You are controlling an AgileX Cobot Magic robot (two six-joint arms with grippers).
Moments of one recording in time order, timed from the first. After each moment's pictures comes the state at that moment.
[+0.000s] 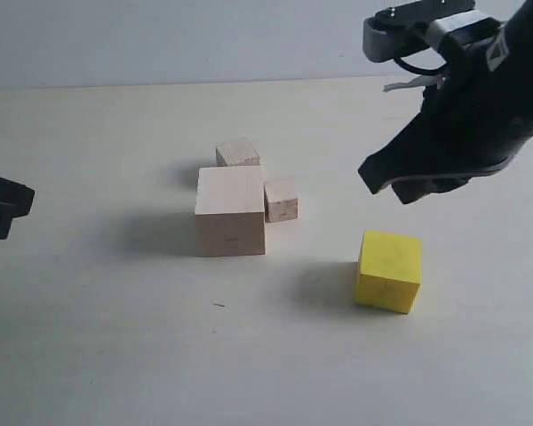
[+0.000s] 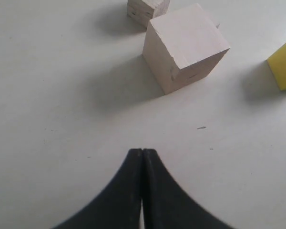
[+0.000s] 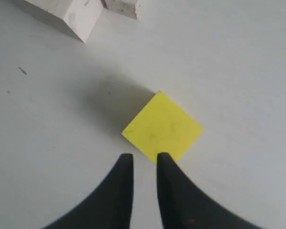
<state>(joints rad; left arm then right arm) -0.36 0.99 -0.67 -0.32 0.66 0.30 0.53 1.40 -1.05 0.04 0.97 0.03</state>
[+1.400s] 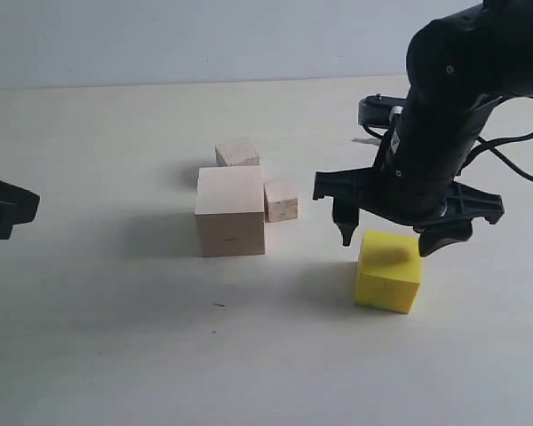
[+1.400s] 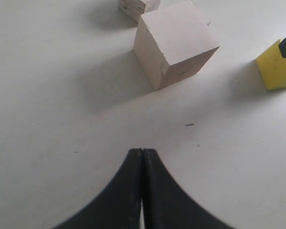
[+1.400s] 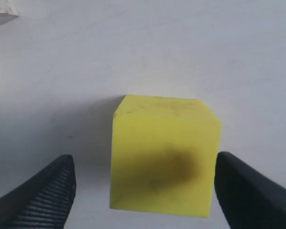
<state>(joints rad) -0.36 0.99 -0.67 -0.36 0.68 0.29 0.53 1.74 -1.06 -0.03 0.87 0.73</state>
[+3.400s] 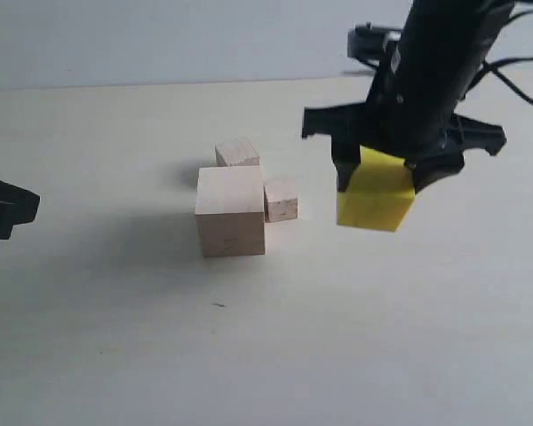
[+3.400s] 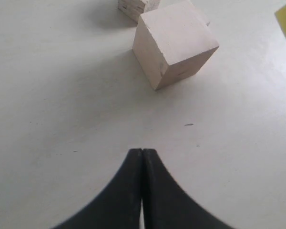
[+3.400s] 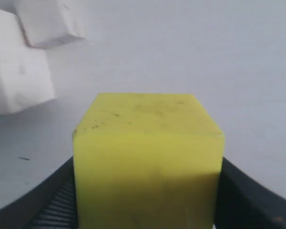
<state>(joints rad) -0.36 0.99 -0.67 -0.36 0.68 0.29 0.53 1.70 -1.28 0.00 1.07 0.62</state>
